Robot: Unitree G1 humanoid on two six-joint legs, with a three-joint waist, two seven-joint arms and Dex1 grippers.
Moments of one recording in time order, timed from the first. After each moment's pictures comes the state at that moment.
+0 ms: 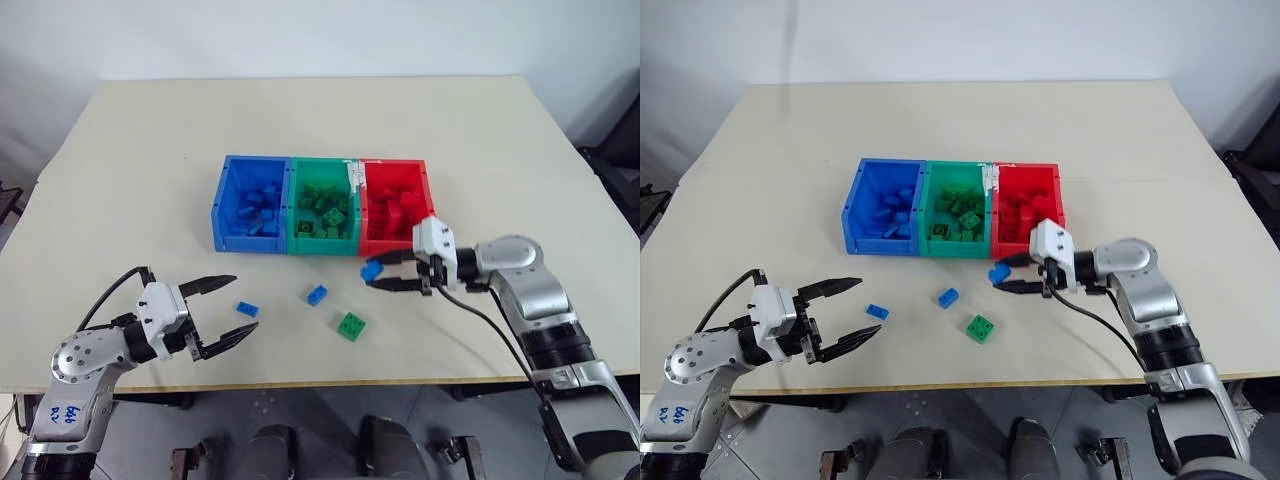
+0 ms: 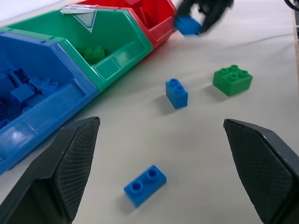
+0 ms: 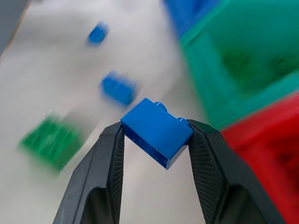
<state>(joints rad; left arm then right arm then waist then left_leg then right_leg) 0.06 0.62 0.23 -0.22 -0.43 0.00 -0.95 -0.71 -0.52 0.15 0.16 0.27 0.26 1.24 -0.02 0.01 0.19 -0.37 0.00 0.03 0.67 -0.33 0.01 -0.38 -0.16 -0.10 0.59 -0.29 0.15</state>
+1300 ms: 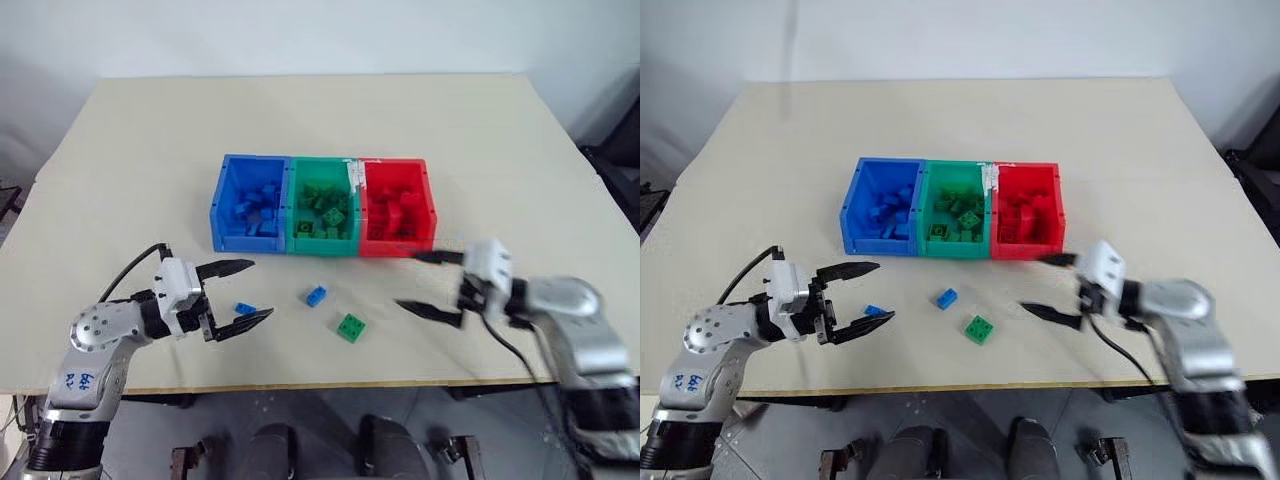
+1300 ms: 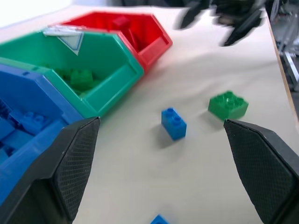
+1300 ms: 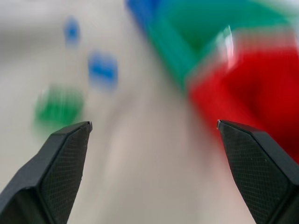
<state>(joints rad) -0.15 0.64 0.11 -0.13 -0.45 0.08 -1.03 -0.12 -0.72 -0.18 -0.07 0.35 0.07 1.21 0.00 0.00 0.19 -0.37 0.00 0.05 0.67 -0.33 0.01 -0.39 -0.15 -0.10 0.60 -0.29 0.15</state>
